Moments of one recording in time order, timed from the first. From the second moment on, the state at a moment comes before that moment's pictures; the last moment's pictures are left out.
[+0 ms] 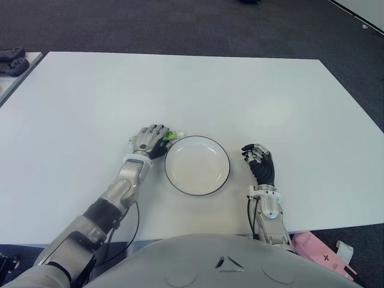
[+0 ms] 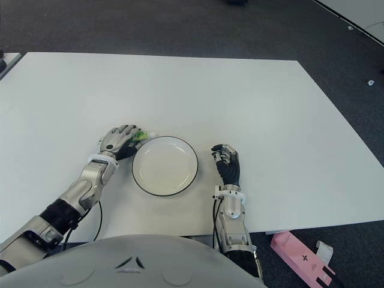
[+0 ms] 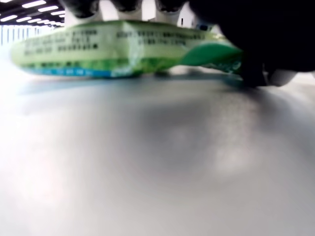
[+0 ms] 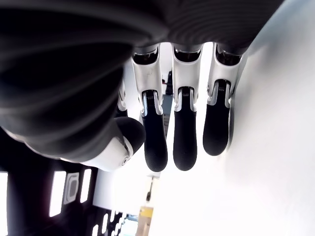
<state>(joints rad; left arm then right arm) -0.09 0.40 -0.55 0.26 0.99 0.28 0.07 0.28 -0.02 0.00 0.13 -0.18 -0.30 -0.20</state>
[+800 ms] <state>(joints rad) -0.12 0.36 -0.47 0.40 0.94 0.17 0.29 0.28 -0.02 0.00 0.13 -0.18 -0.30 -0.20</state>
